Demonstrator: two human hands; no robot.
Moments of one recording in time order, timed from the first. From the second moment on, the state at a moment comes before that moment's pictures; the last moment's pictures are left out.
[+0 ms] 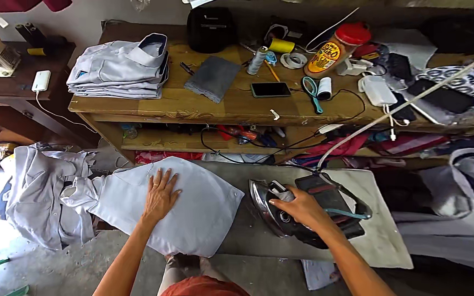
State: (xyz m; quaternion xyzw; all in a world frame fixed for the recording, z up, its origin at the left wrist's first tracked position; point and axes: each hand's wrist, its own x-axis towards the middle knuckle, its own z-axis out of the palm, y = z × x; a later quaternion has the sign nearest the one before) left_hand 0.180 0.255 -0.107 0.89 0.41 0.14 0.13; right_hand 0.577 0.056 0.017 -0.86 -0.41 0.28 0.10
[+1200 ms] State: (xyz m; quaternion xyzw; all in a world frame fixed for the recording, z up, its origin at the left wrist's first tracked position) left_hand 0.363 0.367 -0.019 0.84 0.42 0.03 0.34; right_hand 0.468 0.118 0.029 -0.75 -0.59 0.30 -0.05
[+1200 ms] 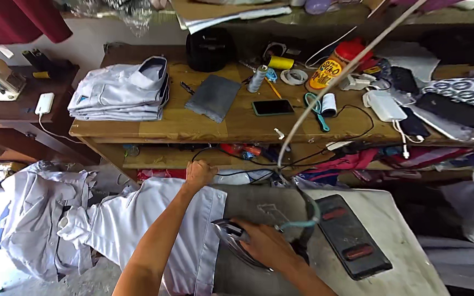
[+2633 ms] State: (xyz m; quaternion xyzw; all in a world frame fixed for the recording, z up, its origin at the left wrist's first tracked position) left_hand 0.204 0.109 -0.041 0.82 0.37 -0.04 0.43; right_hand 0.434 -0.083 -0.033 -0.69 -0.15 0.50 0.50
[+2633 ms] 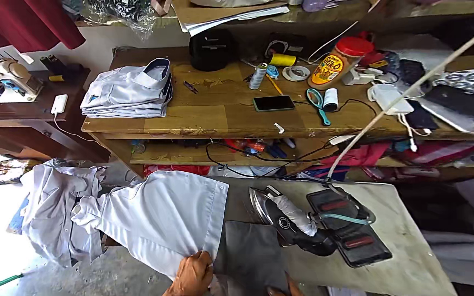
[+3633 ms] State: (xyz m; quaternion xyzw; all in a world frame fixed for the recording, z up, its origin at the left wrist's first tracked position) left_hand 0.388 0.326 -0.048 0.88 0.20 -0.16 0.40; right_hand 0.551 0.101 0.039 -0.82 -0.50 0.28 0.07
